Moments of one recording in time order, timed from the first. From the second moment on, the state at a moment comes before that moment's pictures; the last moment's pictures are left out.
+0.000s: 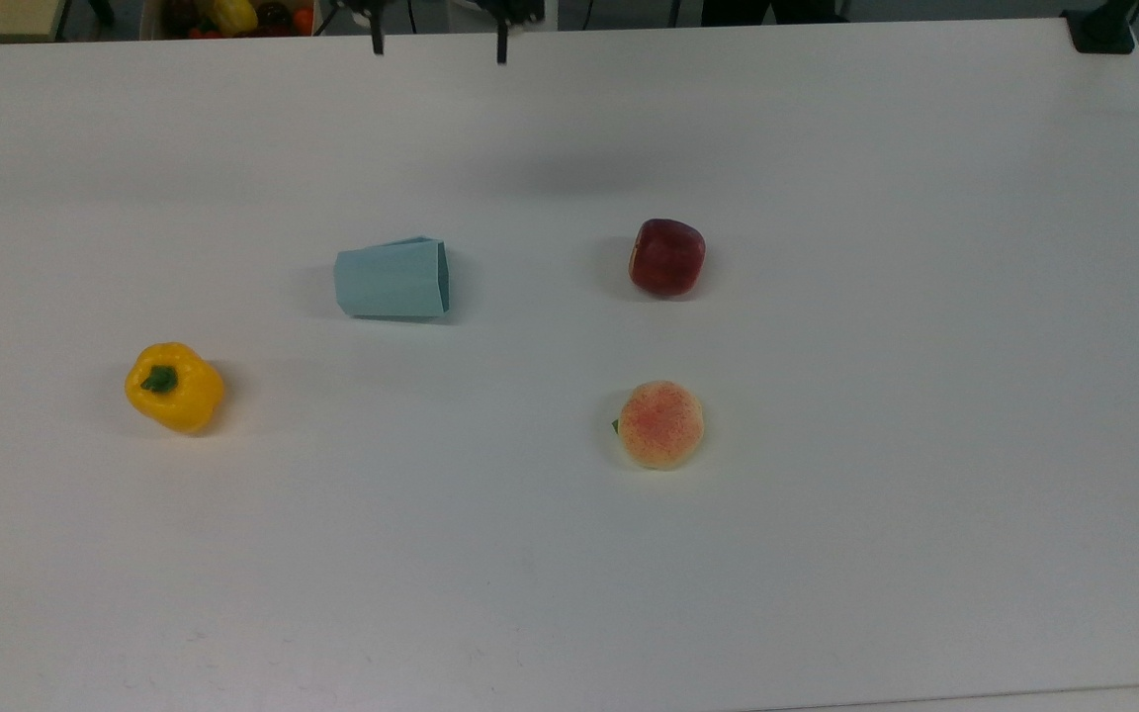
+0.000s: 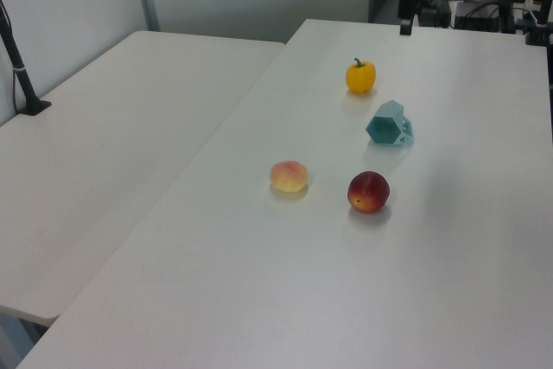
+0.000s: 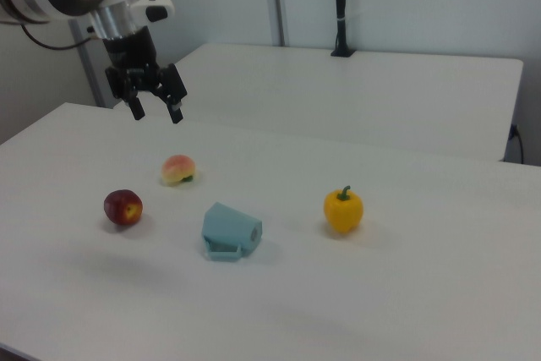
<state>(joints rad) 0.22 0.06 -0.12 -1.58 -0.11 1.68 0.07</state>
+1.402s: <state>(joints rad) 0.32 0.33 -0.12 -1.88 -0.67 2.03 0.57</state>
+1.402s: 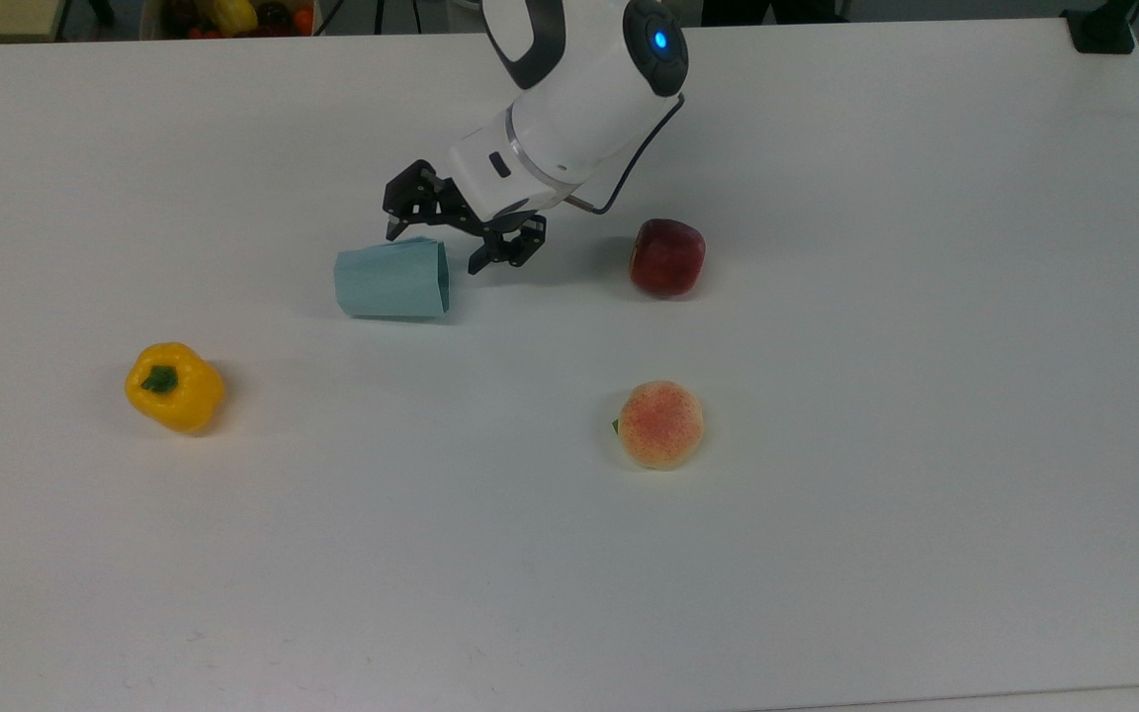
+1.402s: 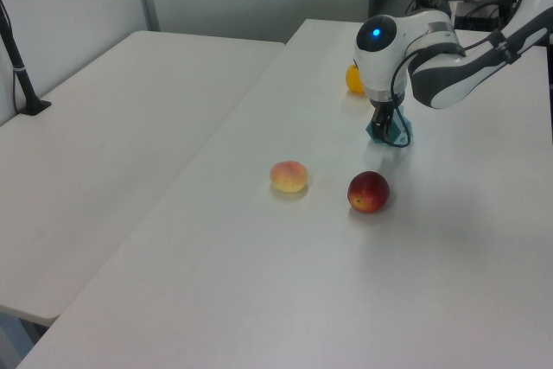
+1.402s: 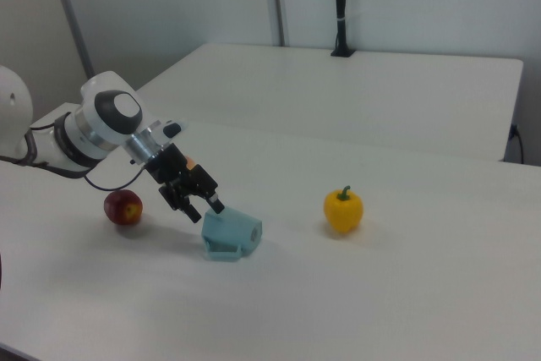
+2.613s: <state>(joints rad) 0.22 0.36 -0.13 -1.89 -0.82 2.10 0.57</state>
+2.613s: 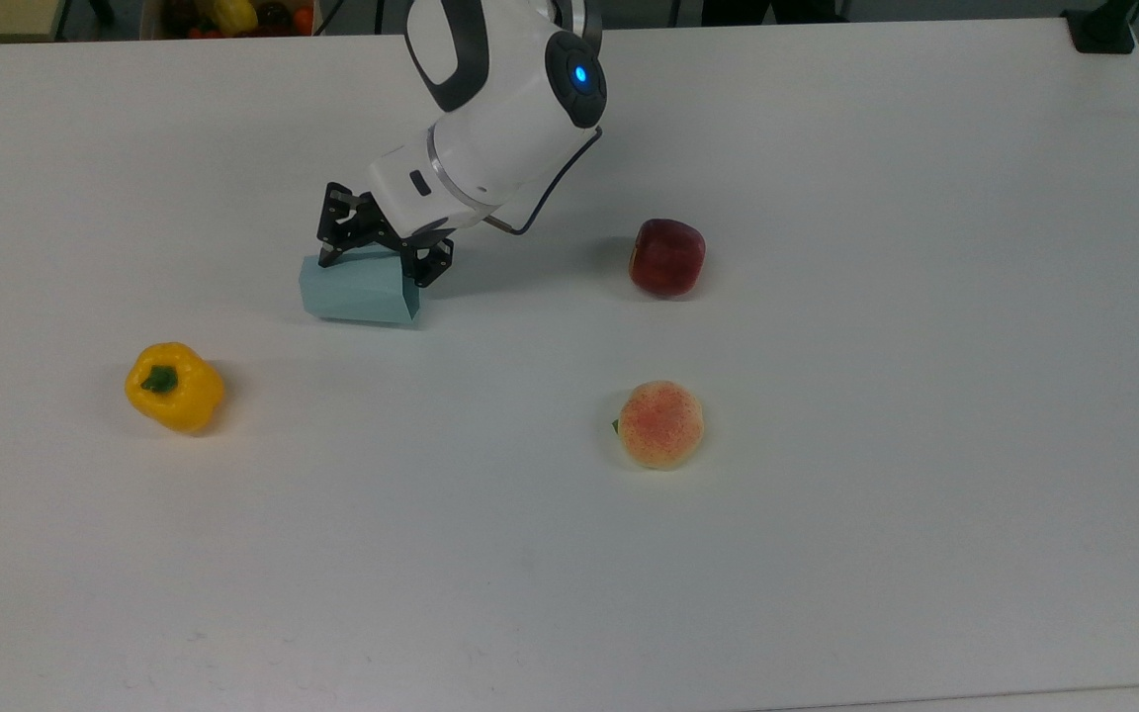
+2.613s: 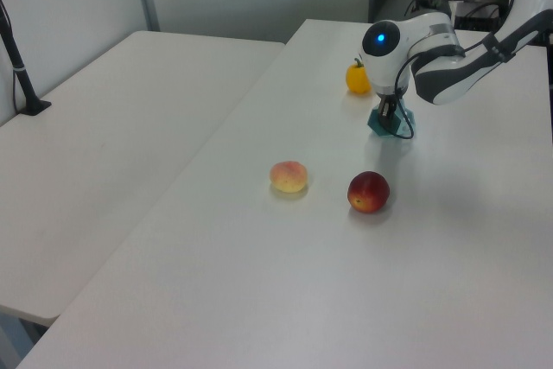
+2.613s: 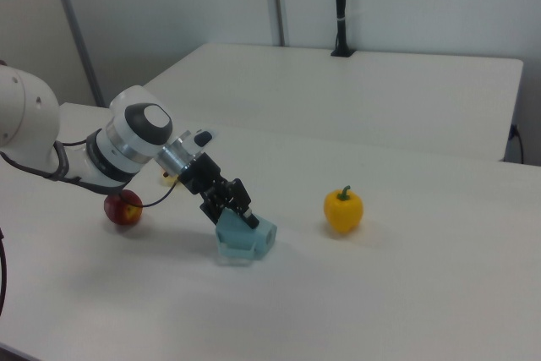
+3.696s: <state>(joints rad) 0.13 0.25 -0.14 -1.81 -0.17 2.06 0.06</state>
